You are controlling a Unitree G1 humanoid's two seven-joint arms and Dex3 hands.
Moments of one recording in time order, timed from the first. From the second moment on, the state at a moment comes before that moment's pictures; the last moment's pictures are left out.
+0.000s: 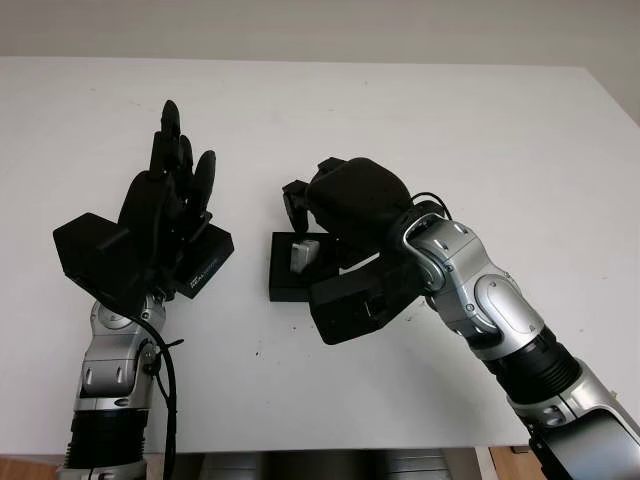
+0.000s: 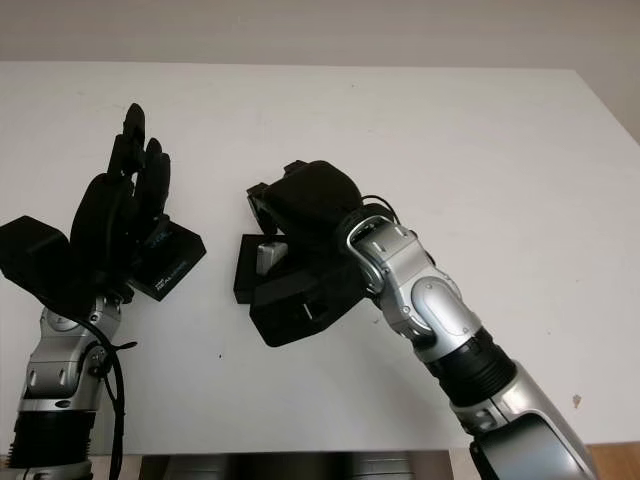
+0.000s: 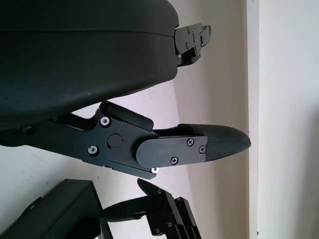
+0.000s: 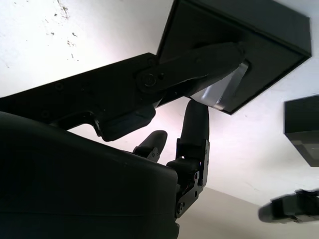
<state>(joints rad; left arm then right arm) -0.30 0.21 0.17 0.00 -0.15 0.04 -0.15 -0.65 -0.39 0.45 -0.07 -0.95 0.01 0.48</state>
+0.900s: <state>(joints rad) -0.30 0.21 0.17 0.01 -0.16 0.04 -0.14 -0.86 -0.51 0.41 0.45 -0.69 -0.55 0.37</state>
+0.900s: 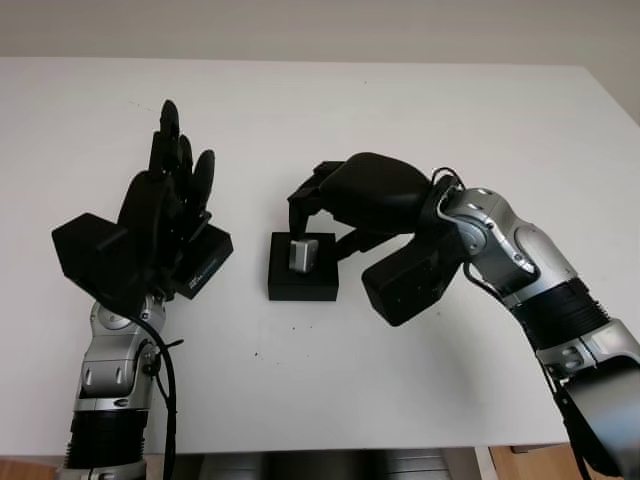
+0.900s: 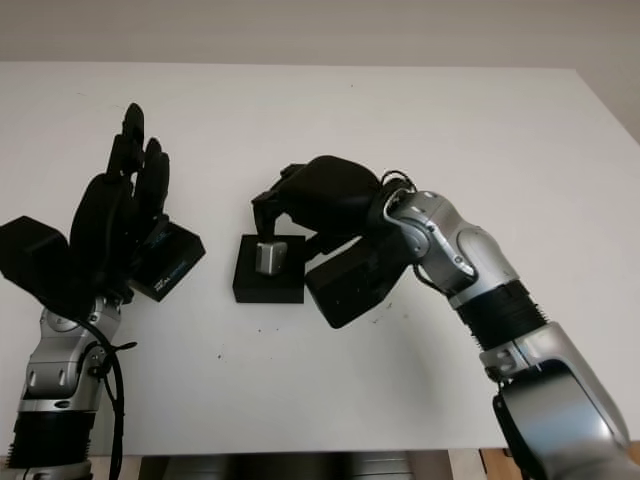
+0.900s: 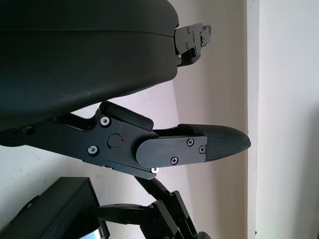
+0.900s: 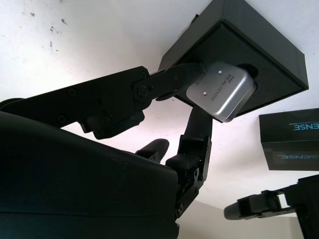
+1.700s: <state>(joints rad) -0.30 0.21 0.17 0.01 -0.16 0.04 -0.14 -0.93 -0.50 0.42 0.64 -0.60 -0.75 0.35</state>
